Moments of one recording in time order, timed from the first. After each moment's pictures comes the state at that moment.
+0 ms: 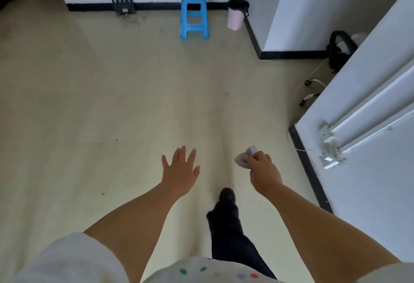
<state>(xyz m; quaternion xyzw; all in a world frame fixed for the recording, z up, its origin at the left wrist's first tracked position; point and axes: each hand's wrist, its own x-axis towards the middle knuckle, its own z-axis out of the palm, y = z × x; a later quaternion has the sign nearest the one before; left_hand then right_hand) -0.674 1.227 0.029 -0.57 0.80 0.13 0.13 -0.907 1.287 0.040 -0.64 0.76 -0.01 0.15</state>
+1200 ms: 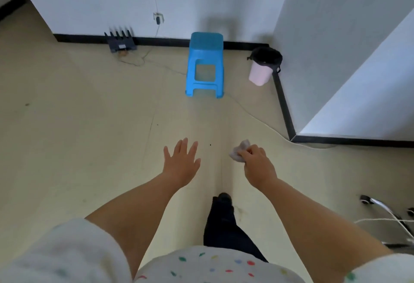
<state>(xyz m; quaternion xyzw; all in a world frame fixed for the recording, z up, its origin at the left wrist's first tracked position) -0.903 0.212 0.036 -0.60 0.78 0.14 0.11 -1.128 0.251 0.041 -0.70 0.70 -0.03 0.16</state>
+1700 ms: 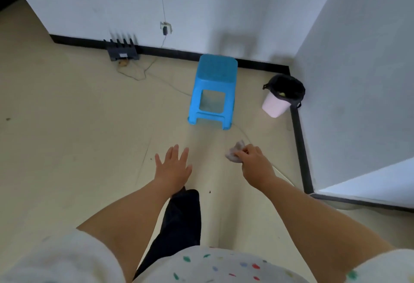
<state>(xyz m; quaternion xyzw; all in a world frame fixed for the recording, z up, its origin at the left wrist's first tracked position) -0.930 -0.151 0.027 -0.65 0.73 0.18 0.13 -1.173 -0.151 0.036 -0.74 0.65 0.00 0.17</state>
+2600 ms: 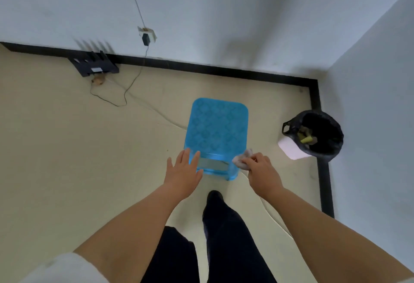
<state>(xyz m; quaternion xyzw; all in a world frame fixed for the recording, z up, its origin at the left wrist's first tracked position) -1.009 -0.732 -0.020 -0.61 0.73 0.25 0.17 -1.245 -0.722 -0.030 -0.68 0.68 0.03 0.26</state>
